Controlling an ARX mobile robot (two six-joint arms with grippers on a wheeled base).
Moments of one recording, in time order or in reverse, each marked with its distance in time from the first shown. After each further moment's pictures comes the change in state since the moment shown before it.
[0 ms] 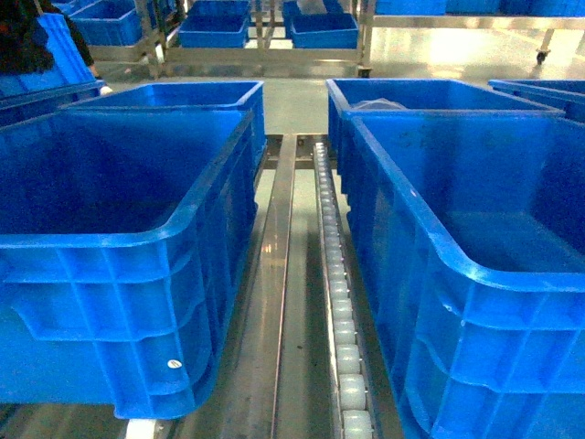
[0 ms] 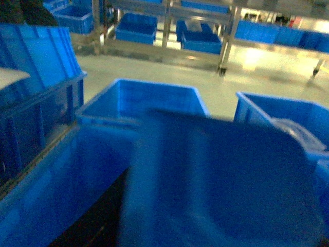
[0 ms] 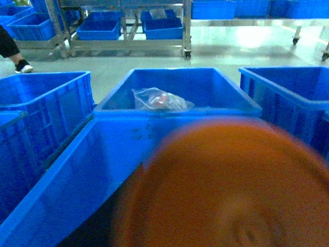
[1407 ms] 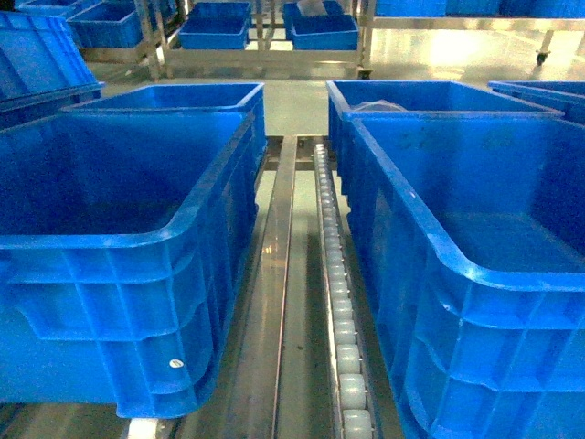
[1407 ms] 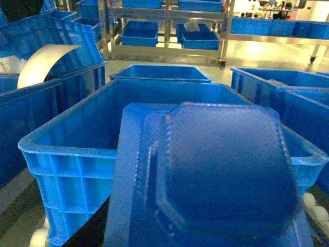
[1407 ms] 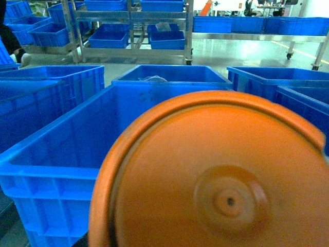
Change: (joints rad) left arm 0.047 -1.519 -0.713 -0.797 0.045 0.090; right arm -0.099 -1.480 -0.562 -0.911 -0.106 -0.028
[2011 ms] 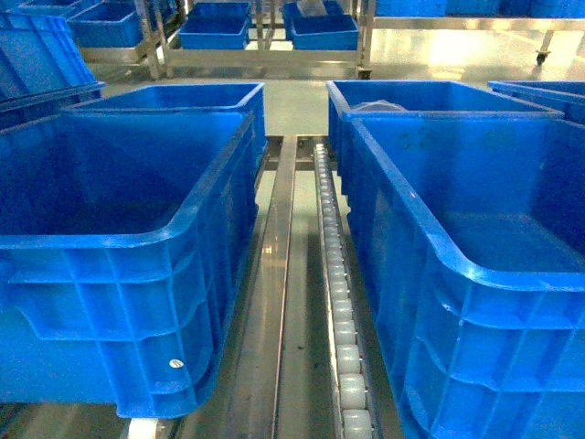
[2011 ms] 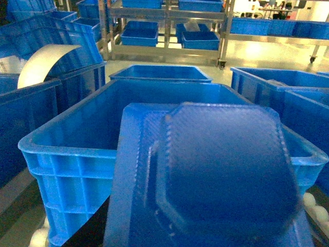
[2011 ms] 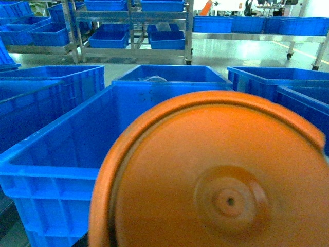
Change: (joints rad) left arm 0.000 0.000 0.000 0.000 0.000 0.000; right arm 0.000 0.000 0.000 0.000 0.000 0.000
